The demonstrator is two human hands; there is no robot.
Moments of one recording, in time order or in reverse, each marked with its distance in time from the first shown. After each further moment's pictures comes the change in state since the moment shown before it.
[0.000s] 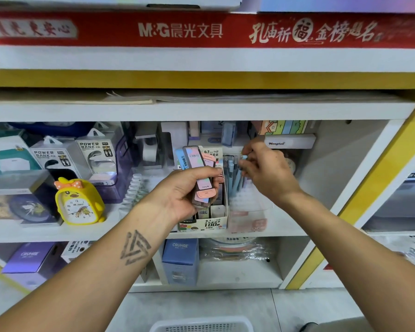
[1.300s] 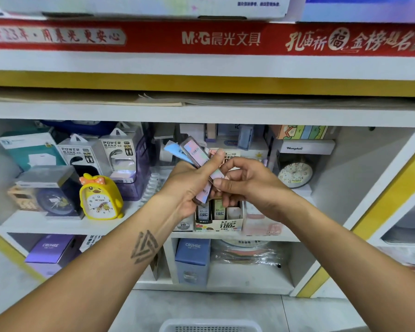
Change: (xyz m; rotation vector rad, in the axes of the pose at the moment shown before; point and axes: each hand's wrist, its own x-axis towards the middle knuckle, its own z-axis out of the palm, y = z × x) left_hand -0.003 0.010 -0.019 0.141 0.035 0.358; right_hand -0.012 -0.064 0.026 0.798 -0.500 0.262
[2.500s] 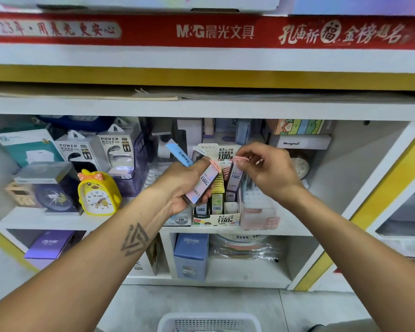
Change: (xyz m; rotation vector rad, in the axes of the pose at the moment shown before) left_hand 0.002 -0.001 -0.013 0.208 0.037 -0.221; right_hand -0.001 0.008 -0.035 -0.763 0.427 -0.384
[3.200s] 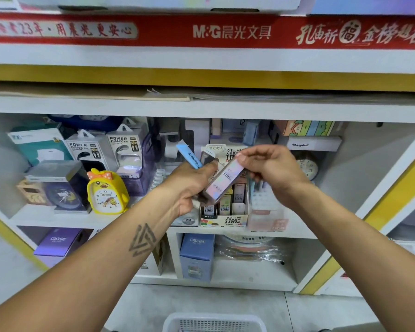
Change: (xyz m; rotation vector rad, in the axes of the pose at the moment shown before) left_hand -0.004 0.000 -0.002 0.045 0.044 0.022; right_hand 0.007 -0.023 0.007 0.604 -0.095 0.462
